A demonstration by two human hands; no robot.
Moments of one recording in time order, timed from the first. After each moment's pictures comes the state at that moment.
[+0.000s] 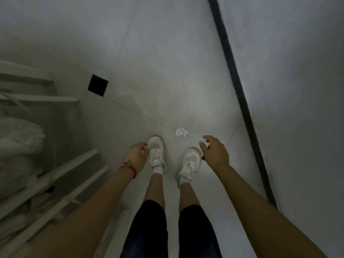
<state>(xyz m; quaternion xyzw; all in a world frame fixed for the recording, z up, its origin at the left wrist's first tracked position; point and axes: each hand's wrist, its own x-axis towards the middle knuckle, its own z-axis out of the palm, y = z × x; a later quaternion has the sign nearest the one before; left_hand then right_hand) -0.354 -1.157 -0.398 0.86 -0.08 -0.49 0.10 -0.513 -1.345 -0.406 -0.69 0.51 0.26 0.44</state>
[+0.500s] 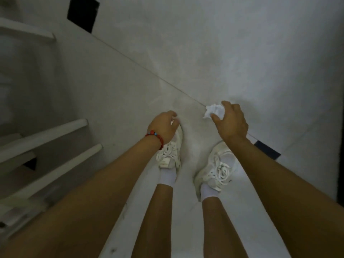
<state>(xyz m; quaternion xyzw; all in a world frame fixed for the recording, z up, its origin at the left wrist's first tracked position) -0.381 -1.130 -0.668 0.86 -0.11 -0.50 0.09 -0.493 -1.283 -0.707 -0.77 0.45 0.28 0.35</state>
